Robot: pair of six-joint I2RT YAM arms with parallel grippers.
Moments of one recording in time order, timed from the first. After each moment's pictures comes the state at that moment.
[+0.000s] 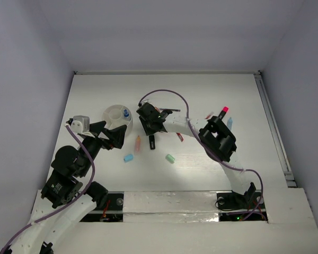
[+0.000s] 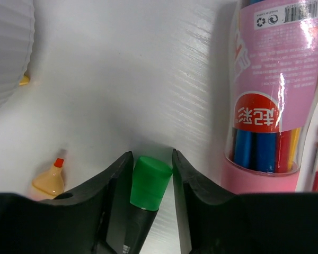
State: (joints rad) left arm -0.60 0.35 0.75 -0.33 -0.20 -0.34; right arm 0.89 2.23 1.72 -0.45 0.26 0.35
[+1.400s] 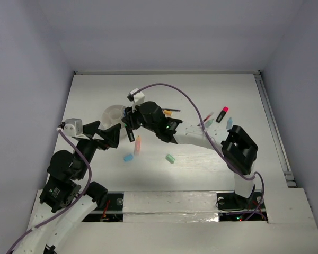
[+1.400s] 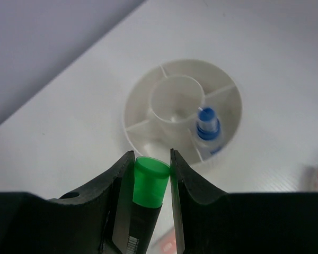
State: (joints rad) left arm -0.55 0.31 0.74 -0.32 -0.22 -0.34; right arm 1.00 1.92 1.47 0.18 0.12 0.26
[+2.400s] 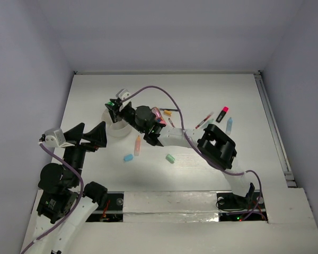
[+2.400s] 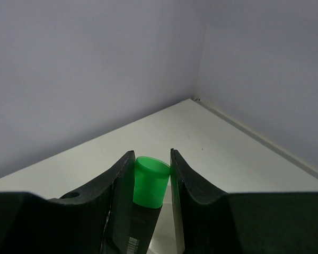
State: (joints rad) left arm -0.47 0.18 0.73 -0.30 -0.33 -0.36; right arm 1.05 2.17 1.62 0.78 0.16 -0.09
